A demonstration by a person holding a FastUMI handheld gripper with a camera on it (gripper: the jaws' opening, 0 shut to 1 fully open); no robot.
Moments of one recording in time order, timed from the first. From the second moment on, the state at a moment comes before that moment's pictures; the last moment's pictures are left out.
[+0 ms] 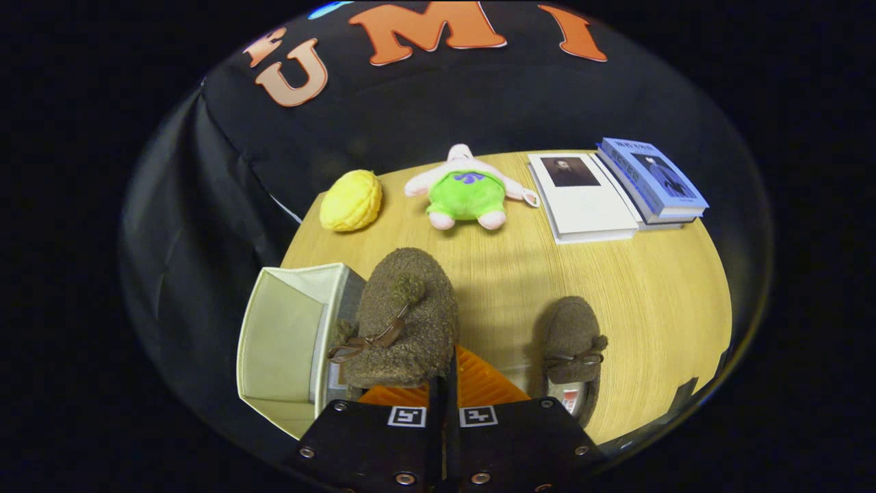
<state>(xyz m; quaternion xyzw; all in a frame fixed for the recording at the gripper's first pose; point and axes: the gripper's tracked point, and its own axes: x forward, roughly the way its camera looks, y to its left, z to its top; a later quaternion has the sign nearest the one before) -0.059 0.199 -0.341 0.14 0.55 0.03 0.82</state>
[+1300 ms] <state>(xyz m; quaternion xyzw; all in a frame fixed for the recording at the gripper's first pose) -0.067 0.429 -0.382 0.15 0.64 0.09 0.75</state>
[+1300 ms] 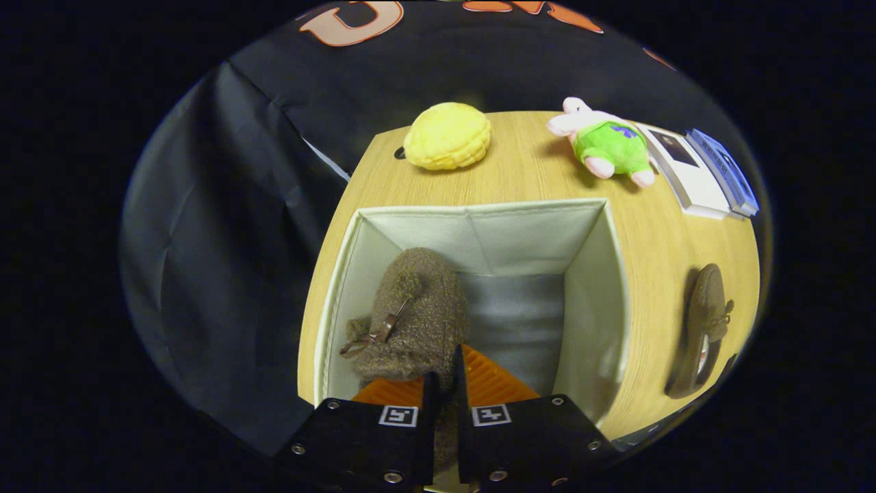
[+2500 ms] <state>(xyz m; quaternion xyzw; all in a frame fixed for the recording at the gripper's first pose) -0.086 0.198 -0.299 0.14 0.52 0.11 0.84</state>
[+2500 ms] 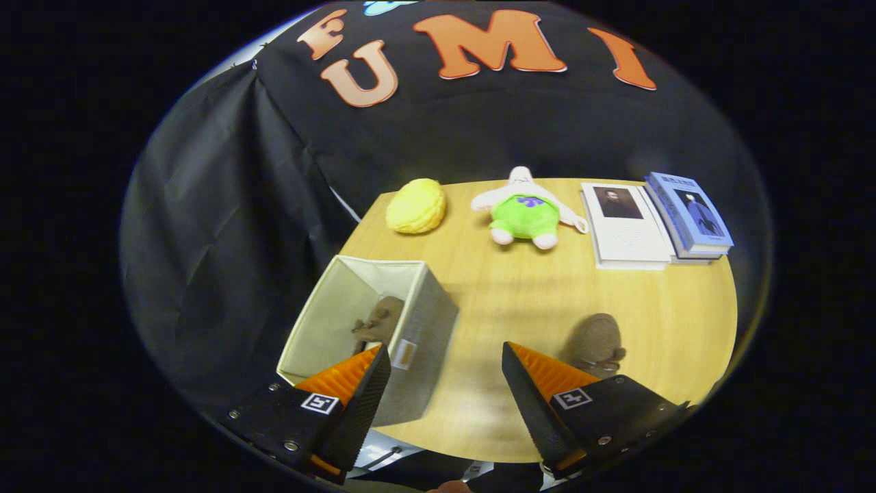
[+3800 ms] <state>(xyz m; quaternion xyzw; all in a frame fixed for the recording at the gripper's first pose) -0.154 0.039 -0.479 0.12 0.59 -0.03 0.80</state>
